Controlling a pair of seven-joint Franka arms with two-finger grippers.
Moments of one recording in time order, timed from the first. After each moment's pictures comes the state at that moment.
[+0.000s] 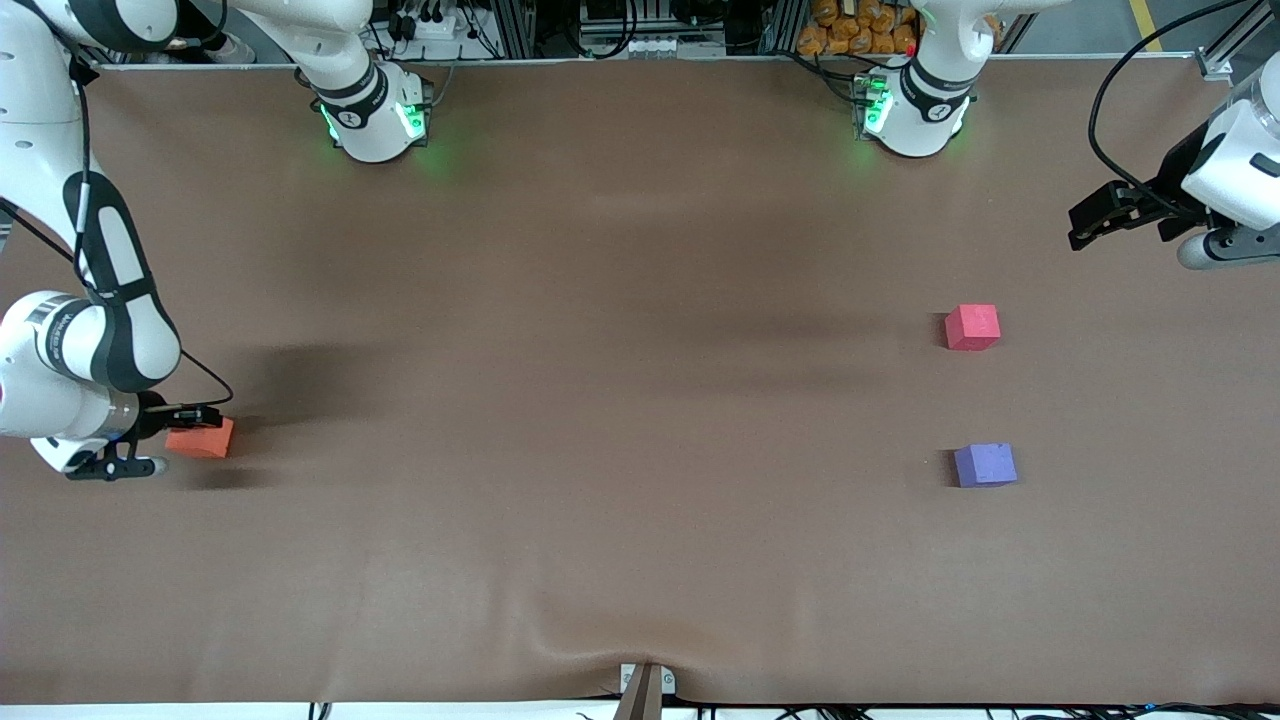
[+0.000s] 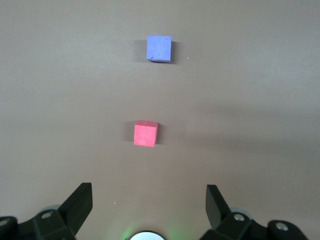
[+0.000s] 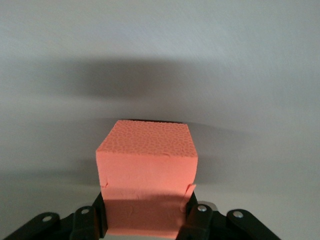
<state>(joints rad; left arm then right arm) 0.01 -0.08 -0.09 -1.67 0.03 1.54 -0.16 -0.32 0.65 0.03 -1.68 -0.08 2.21 -0.36</state>
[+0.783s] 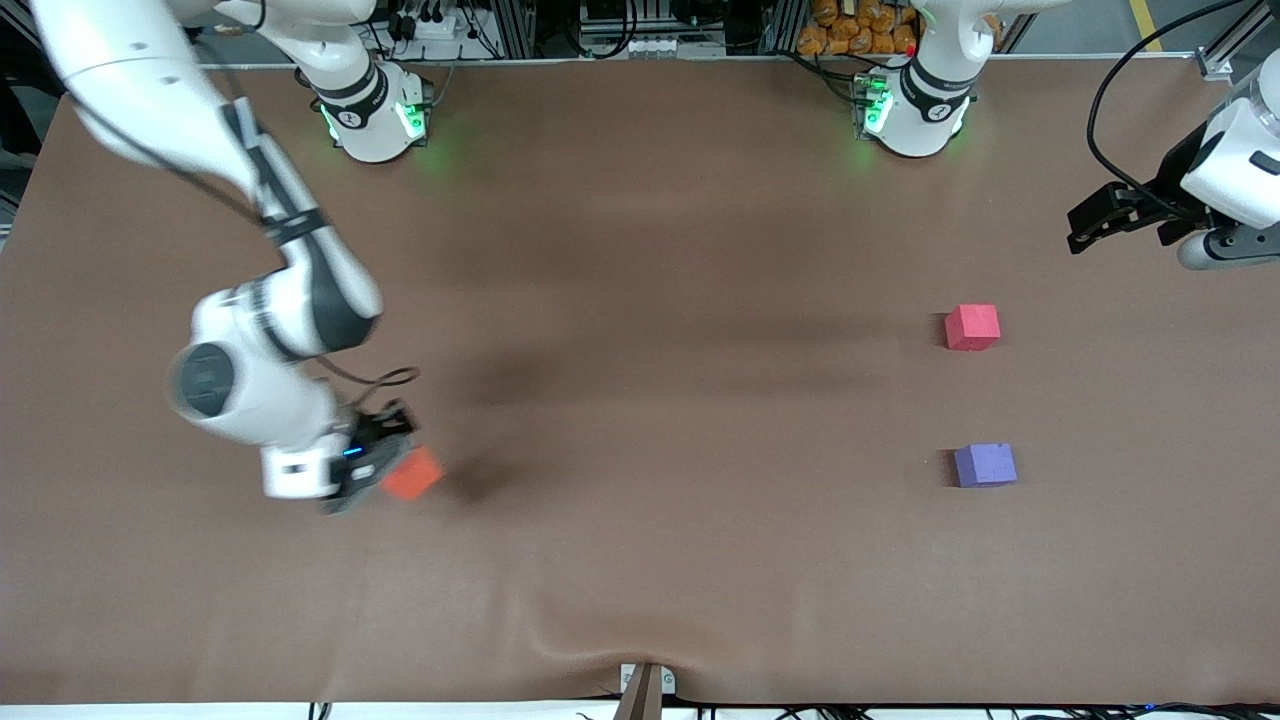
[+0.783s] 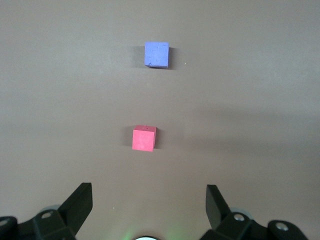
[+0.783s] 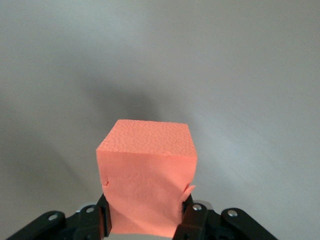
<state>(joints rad) 0.00 -0.08 -0.09 -1.67 0.03 1.55 -0.16 0.00 0.58 0.34 -1.61 -0.08 2.21 -0.52</state>
